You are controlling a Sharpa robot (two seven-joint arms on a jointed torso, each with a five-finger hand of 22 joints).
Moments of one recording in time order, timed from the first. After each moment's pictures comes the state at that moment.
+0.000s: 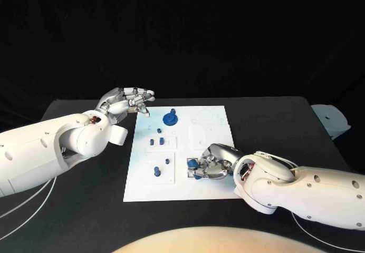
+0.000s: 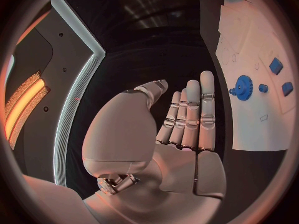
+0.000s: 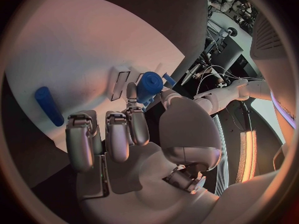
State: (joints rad) left arm 1.18 -0.89 -0.02 1.49 -0.11 -0.20 0.33; left_hand 1.36 -0.18 0.48 0.12 0.26 0.80 0.20 0.30 0.31 0.82 0.16 0.50 0.16 0.97 0.08 1.08 0.40 0.18 1.03 0.16 0.77 0.54; right arm 1.02 -0.88 -0.14 1.88 -1.38 -0.41 -0.51; right_hand 0.98 -0.13 0.22 0.29 0.28 1.05 0.05 0.43 0.59 1.46 -0.02 1.37 1.31 1.47 -0.08 1.54 1.31 0.01 1.47 0.03 1.55 1.31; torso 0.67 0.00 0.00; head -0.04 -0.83
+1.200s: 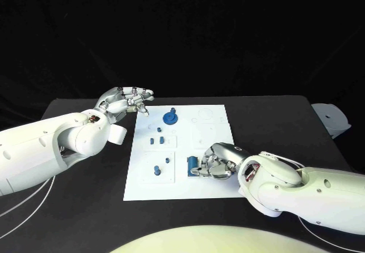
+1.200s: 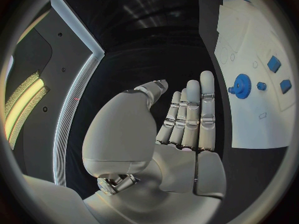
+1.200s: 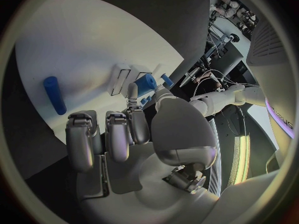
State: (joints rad) left arm 1.18 -0.90 -0.02 1.49 -0.11 -0.20 0.32; left_hand 1.36 -0.18 0.47 0.12 0.26 0.80 0.20 0.30 0.31 0.82 0.16 0.50 0.16 0.97 0.08 1.08 0.40 0.18 1.02 0.16 0.77 0.54; right arm 1.02 -0.92 -0.14 1.92 -1.46 -0.42 -0.52; right_hand 1.07 -0.07 0.03 0.28 0.17 1.03 0.05 0.44 0.63 1.47 -0.02 1.34 1.31 1.47 -0.08 1.54 1.31 0.01 1.47 0.03 1.55 1.31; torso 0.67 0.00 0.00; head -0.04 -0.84
